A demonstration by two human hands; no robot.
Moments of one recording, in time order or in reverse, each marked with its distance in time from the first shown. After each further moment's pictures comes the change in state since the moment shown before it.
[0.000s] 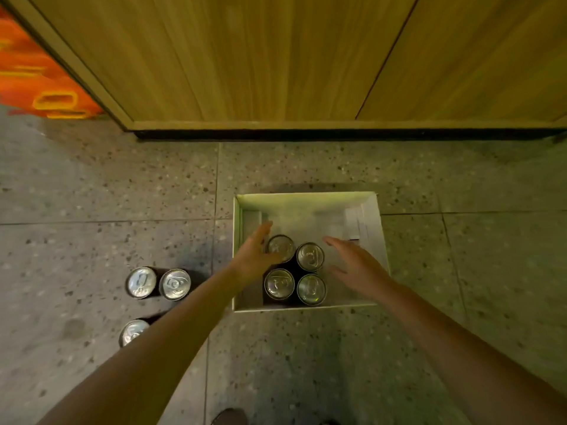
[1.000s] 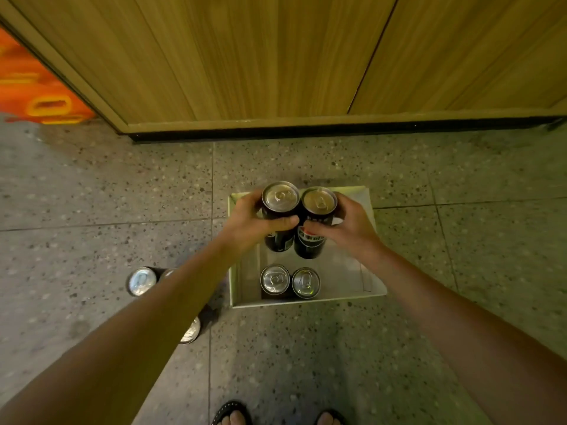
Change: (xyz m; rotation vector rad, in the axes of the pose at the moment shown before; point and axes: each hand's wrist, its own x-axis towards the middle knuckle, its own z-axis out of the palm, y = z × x) left_hand -0.026 0.077 -0.024 -0.174 0.074 0.229; right_hand 0.009 -0.048 -0.055 0.685 0.313 0.003
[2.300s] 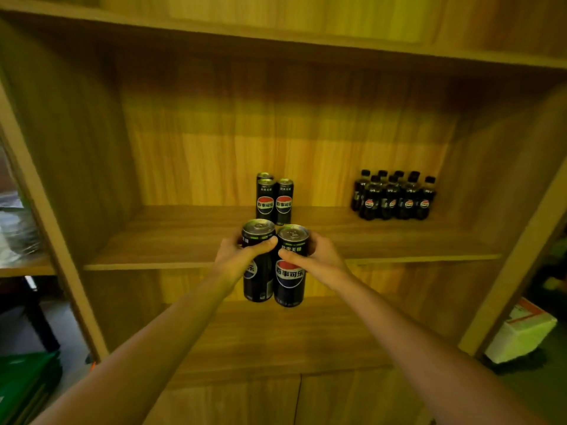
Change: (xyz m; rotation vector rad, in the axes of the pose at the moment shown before) left_hand -0.279 0.844 -0.110 -0.180 0.242 0.513; right_hand -0.138 -0.827 -0.369 -0.044 0.171 -0.504
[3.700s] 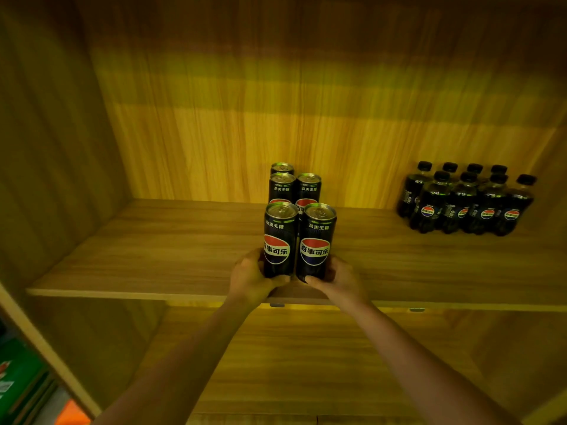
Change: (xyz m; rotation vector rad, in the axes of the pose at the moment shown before) left_hand 0.181 -0.116 0.014 0.550 0.094 0.028; right_hand 0.155 0.142 0.021 -0.165 -0.004 0.176
